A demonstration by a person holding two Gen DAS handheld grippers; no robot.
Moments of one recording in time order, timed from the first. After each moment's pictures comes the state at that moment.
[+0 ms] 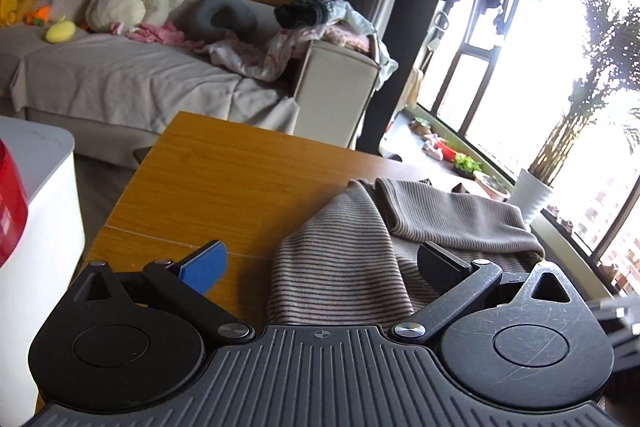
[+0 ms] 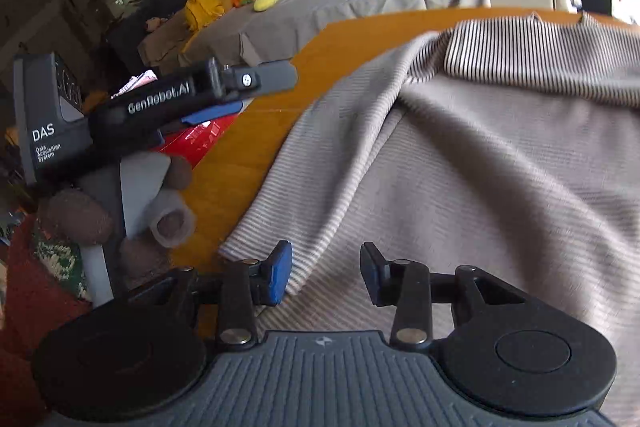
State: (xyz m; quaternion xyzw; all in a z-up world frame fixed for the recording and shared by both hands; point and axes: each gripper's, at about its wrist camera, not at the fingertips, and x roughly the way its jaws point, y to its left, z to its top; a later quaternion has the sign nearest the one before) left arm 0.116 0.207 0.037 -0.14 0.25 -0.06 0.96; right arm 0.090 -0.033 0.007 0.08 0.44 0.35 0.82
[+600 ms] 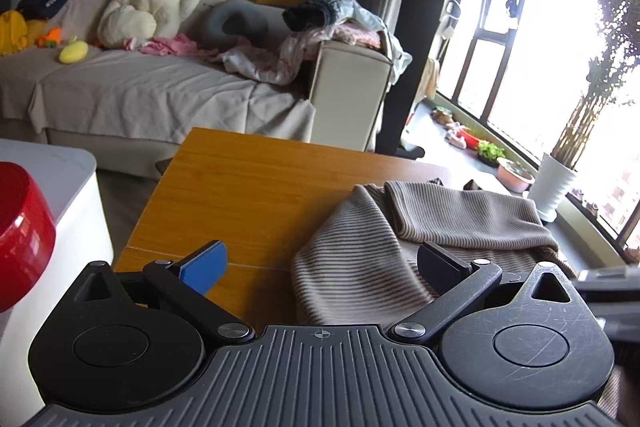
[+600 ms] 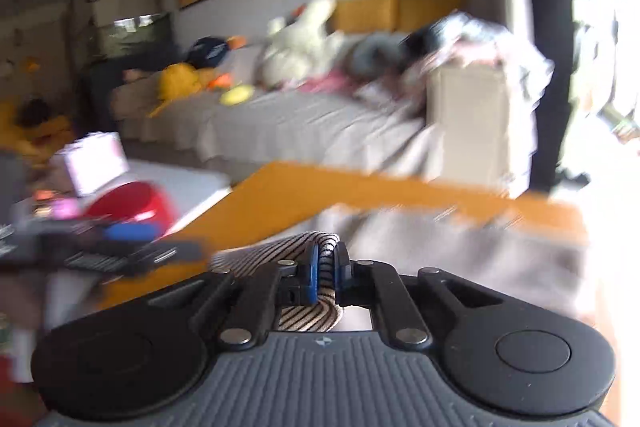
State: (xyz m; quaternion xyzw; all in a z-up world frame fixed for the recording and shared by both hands) left arm 0.117 0.192 0.059 -0.11 0.26 -0.03 0.96; right arm 0.145 -0.086 0.105 -0.06 0.22 0.24 0.94
